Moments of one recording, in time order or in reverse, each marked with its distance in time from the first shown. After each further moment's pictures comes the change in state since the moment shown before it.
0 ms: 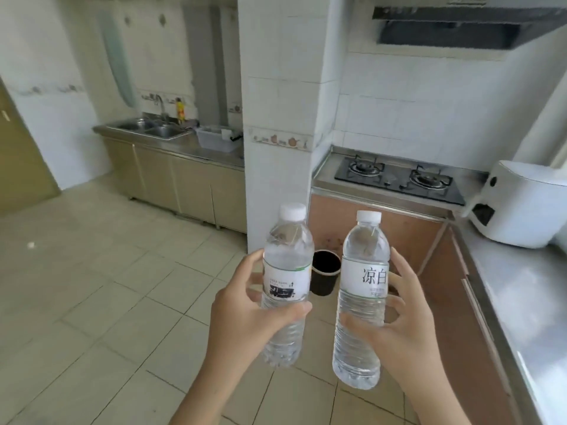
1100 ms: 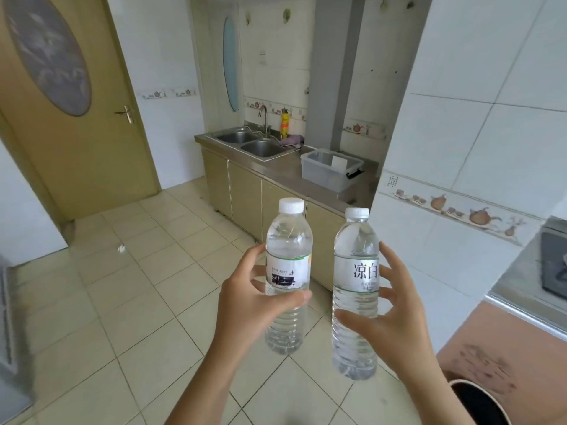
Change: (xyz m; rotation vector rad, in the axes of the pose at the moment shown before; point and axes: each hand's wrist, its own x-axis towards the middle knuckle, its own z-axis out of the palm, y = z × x) left_hand 0.587 -0.233 -0.191 0.098 0.352 -0.175; right_hand 0.496 0.056 0.517 0.096 -0.399 -0.104
